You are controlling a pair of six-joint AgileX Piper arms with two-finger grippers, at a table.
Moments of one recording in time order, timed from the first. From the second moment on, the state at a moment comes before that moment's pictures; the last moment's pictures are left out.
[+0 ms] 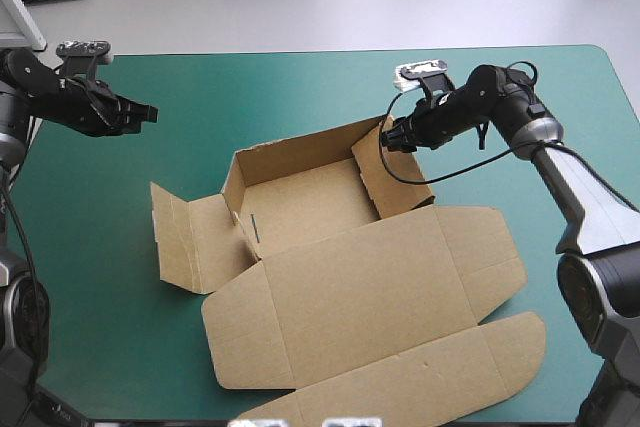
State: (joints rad) left arm 0.17 1.69 -1.74 -0.34 1.22 0.35; right arm 0.25 1.84 -1.69 0.40 0.95 -0.32
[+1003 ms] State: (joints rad) left arm 0.17 1.69 -1.74 -0.35 1.23 0.35; right arm 0.42 1.80 -1.91 0.03 1.25 -0.10
